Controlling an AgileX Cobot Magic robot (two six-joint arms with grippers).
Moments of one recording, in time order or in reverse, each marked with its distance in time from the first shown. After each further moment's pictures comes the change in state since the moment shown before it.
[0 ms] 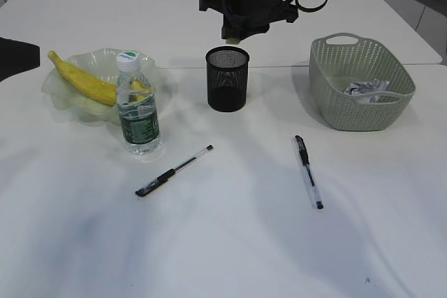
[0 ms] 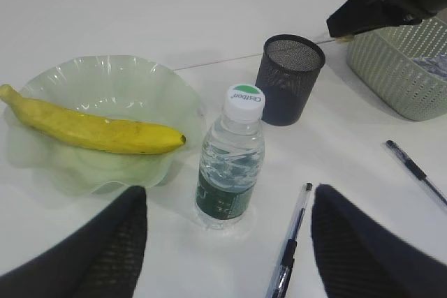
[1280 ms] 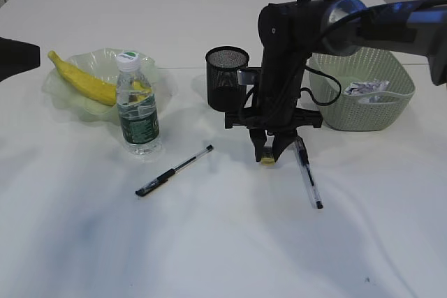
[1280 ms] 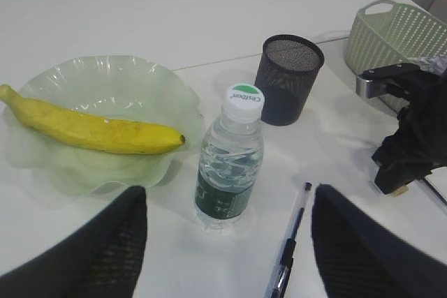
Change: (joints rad) left arm 0.000 0.000 0.000 0.000 0.000 0.000; right arm 0.000 0.032 0.371 0.056 0.264 0.038
